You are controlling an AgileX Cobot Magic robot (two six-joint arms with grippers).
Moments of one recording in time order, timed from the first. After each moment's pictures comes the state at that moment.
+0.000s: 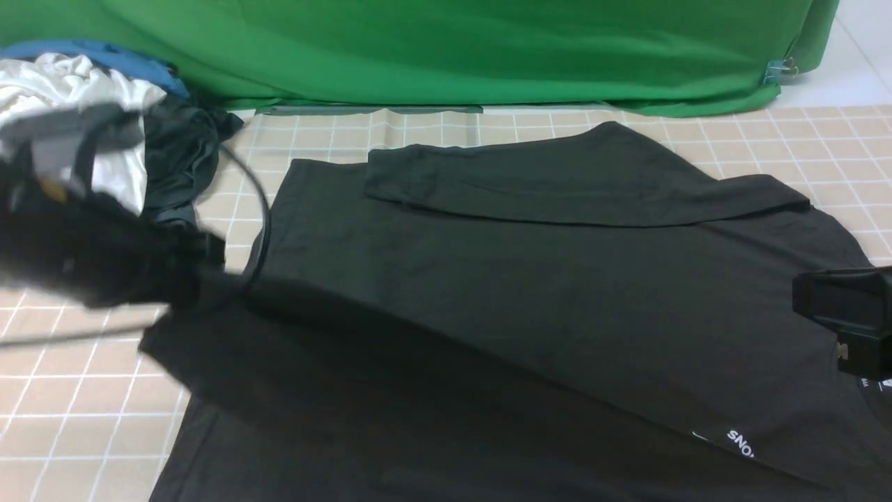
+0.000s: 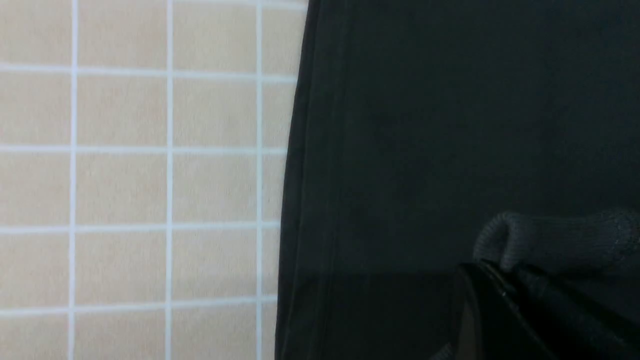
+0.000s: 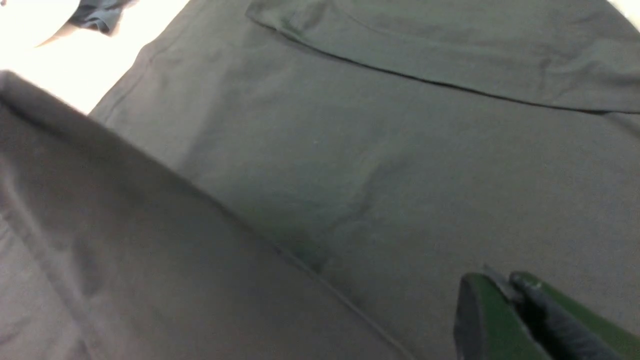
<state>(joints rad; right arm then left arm) 0.35 0.81 -0.67 0.24 0.54 -0.03 -0.07 1.29 -0.99 -0.13 0.83 -0.04</state>
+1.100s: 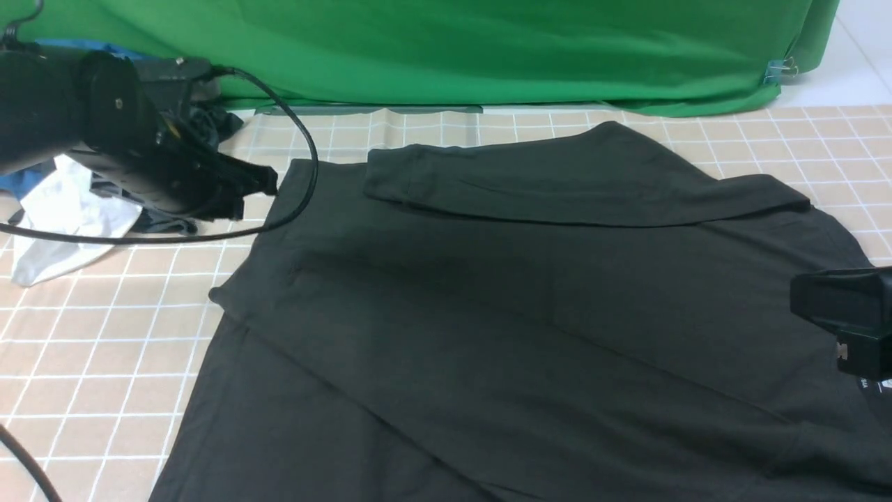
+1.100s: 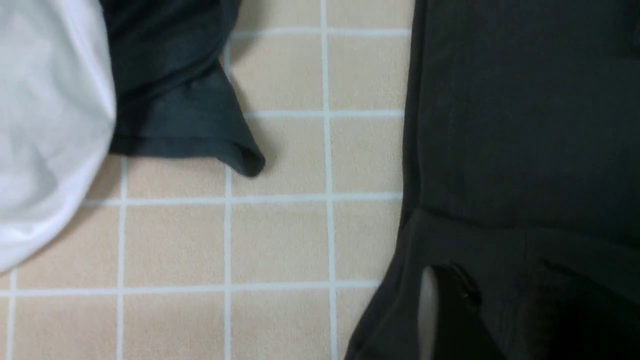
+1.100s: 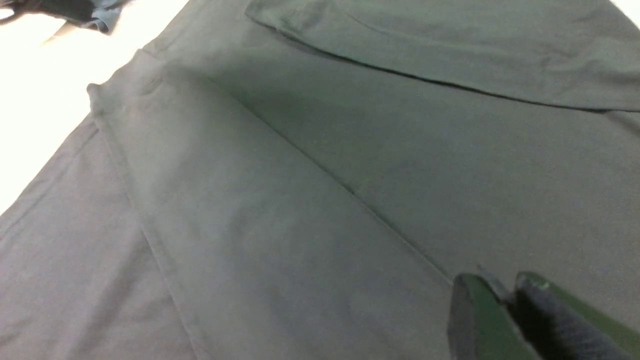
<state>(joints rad) 0.35 0.81 -0.67 0.24 0.54 -0.03 -0.07 1.73 -1.22 0.08 0.55 -0.13</state>
